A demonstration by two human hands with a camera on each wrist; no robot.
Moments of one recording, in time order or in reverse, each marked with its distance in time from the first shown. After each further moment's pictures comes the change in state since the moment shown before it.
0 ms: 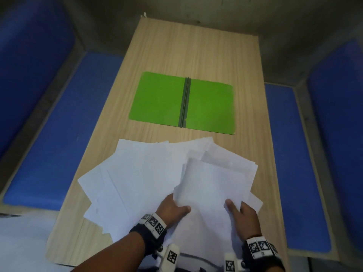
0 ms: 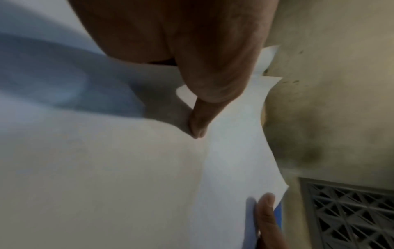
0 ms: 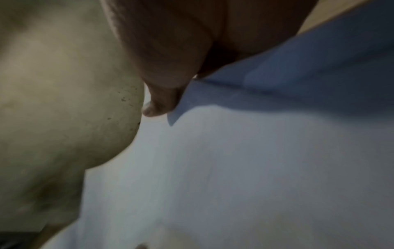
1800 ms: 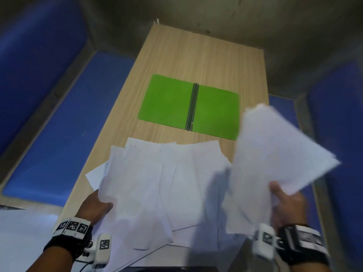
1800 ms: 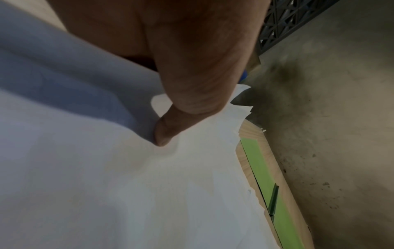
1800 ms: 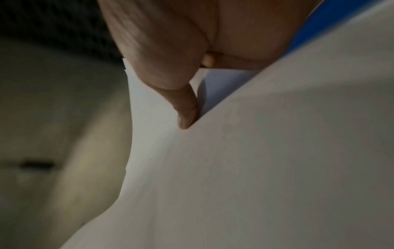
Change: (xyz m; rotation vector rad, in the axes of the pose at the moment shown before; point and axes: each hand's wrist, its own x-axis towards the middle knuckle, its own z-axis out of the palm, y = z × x) left_hand -0.041 -0.093 -0.183 0.017 0.403 -0.265; right_hand 0.001 -0.078 -0.078 0.418 0.307 -0.188
